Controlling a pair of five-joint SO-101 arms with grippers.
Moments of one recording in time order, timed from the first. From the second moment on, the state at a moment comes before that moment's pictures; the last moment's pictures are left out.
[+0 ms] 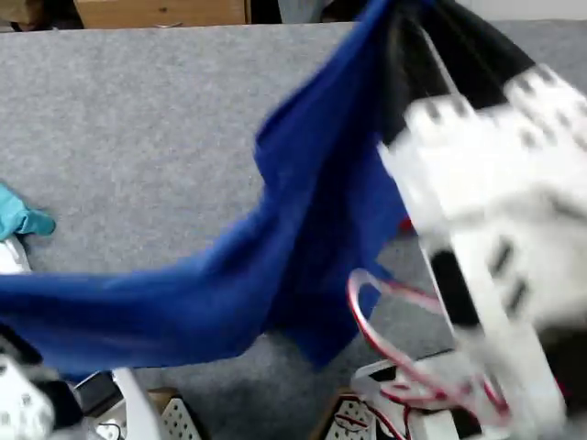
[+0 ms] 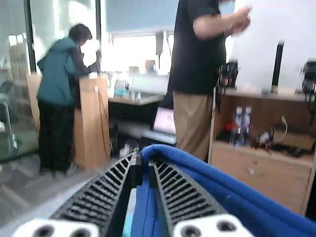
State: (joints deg) left arm -41.6 -73.0 -11.7 88.0 -1.1; right arm -16.9 -13.3 -66.9 80.9 -2.8
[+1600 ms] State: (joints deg) left arm -36.7 -82.4 75.8 44.4 -9.8; right arm -17.2 45.3 -86.1 101.0 8.8
